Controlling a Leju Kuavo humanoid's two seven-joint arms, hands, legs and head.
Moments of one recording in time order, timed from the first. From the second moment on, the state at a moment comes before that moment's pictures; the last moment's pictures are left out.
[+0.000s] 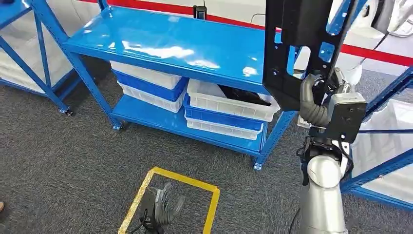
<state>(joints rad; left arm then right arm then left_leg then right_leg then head) -0.20 -0.28 -0.10 -0.32 0.19 0.12 -0.67 -0.40 0.08 0.34 -1.57 0.40 -0.27 -0.20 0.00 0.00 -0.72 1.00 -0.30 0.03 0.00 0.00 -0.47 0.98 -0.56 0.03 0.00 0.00</state>
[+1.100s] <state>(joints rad) -0.15 -0.26 -0.03 -0.33 0.23 0.17 -0.70 -0.52 0.19 0.41 -1.43 0.39 -0.19 -0.23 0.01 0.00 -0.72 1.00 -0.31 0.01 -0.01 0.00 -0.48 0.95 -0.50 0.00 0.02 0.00</state>
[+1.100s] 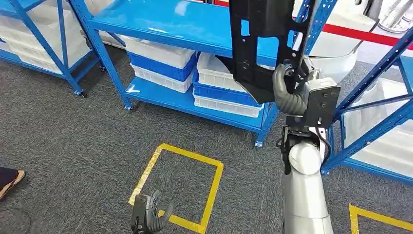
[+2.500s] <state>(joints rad) -0.03 -0.28 0.21 -0.58 0.14 -0.01 -0.70 -0.61 0.26 0.44 -1.27 0.32 -0.15 -0.24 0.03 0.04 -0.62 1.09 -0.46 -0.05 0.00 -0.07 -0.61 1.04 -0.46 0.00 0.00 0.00</state>
